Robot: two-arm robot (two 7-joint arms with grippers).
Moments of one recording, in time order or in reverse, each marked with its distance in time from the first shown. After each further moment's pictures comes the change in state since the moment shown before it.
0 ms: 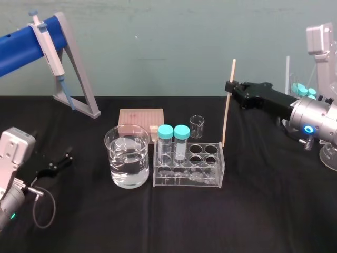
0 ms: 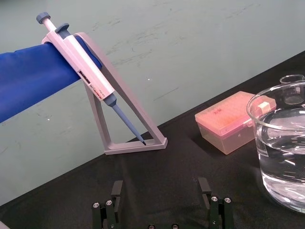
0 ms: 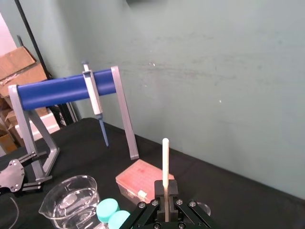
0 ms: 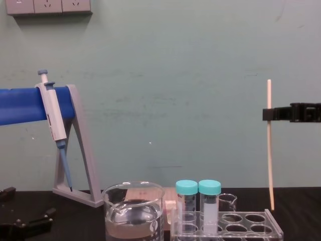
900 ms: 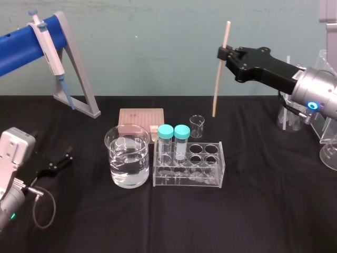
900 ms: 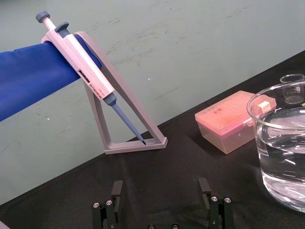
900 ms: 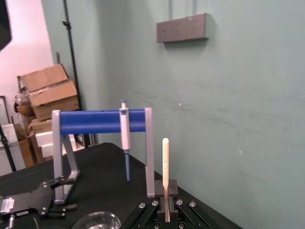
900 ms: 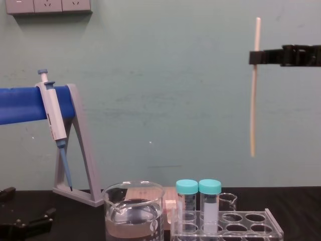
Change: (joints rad) left arm 0.000 0.000 0.000 0.000 0.000 0.000 0.000; right arm 0.035 0.015 0.021 -0.114 -0.025 -0.053 0.052
